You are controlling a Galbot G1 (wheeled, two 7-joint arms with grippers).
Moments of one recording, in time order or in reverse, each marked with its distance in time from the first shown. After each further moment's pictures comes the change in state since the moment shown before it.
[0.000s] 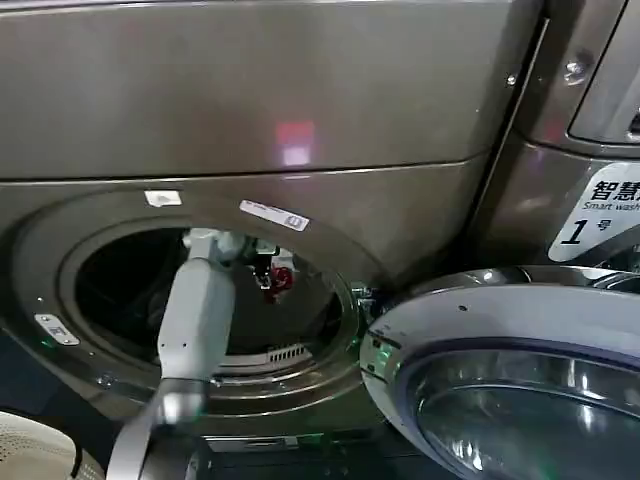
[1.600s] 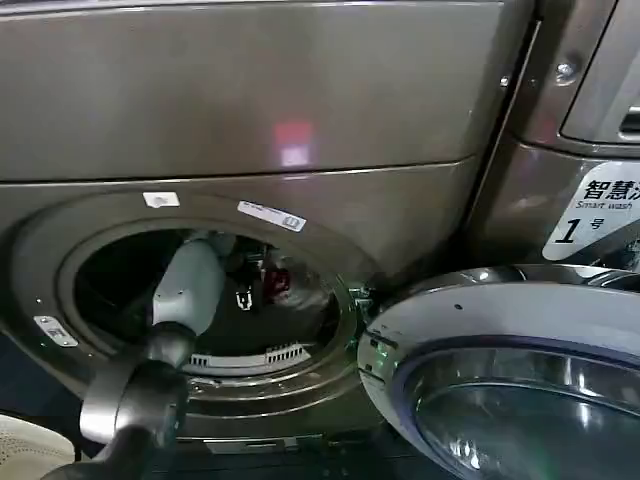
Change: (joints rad) left arm -0.179 0.094 0.183 0.470 -0.204 0.056 -0.011; right arm 0.018 -0.012 -0.041 0.003 0.000 0.011 -0.024
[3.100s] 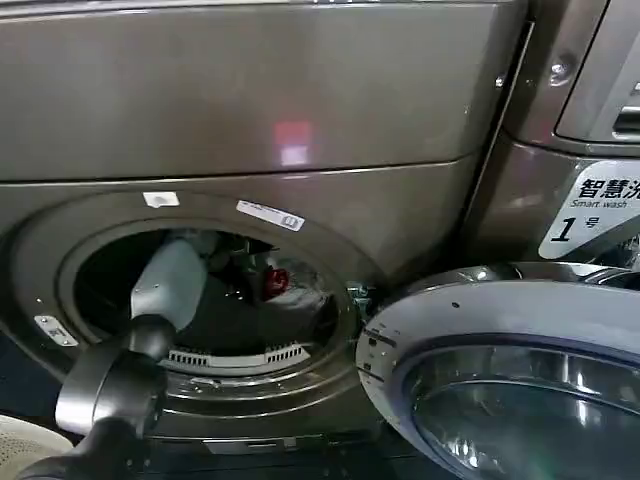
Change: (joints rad) left arm -0.003 0.042 0.020 0.019 -0.100 0.039 -0.013; right arm 0.012 0.000 -0.027 0.007 -0.001 0.003 -0.007
